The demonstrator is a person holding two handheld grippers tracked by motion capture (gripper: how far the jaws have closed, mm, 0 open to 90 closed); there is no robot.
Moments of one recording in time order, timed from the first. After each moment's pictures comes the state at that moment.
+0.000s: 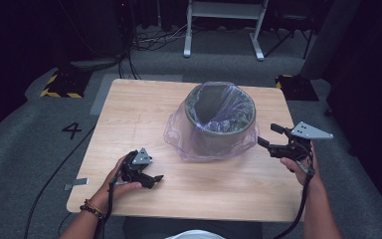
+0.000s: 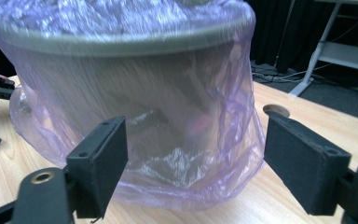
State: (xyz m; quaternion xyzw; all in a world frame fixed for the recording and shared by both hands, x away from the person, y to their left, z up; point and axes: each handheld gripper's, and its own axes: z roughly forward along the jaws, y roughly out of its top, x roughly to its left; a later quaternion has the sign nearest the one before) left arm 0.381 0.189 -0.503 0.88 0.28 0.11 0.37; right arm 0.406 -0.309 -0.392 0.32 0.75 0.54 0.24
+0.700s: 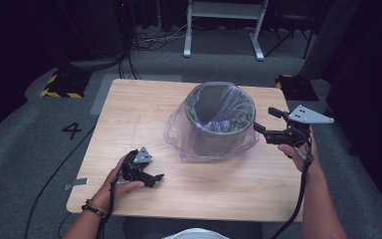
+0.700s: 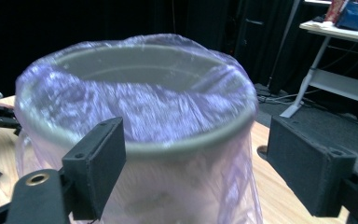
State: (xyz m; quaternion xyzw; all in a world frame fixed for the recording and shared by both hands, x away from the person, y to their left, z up) left arm 0.383 0.186 -0.504 0.87 0.30 0.12 0.37; right arm 0.417 -0.281 -0.339 0.29 0.75 0.54 0.26
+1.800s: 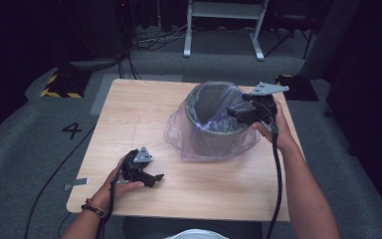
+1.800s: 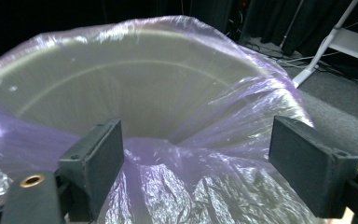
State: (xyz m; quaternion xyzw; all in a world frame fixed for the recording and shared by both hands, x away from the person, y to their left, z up) left arm 0.385 0.187 -0.504 0.88 0.29 0.11 0.37; right arm 0.481 -0.205 -0.326 0.31 0.81 0.45 0.23
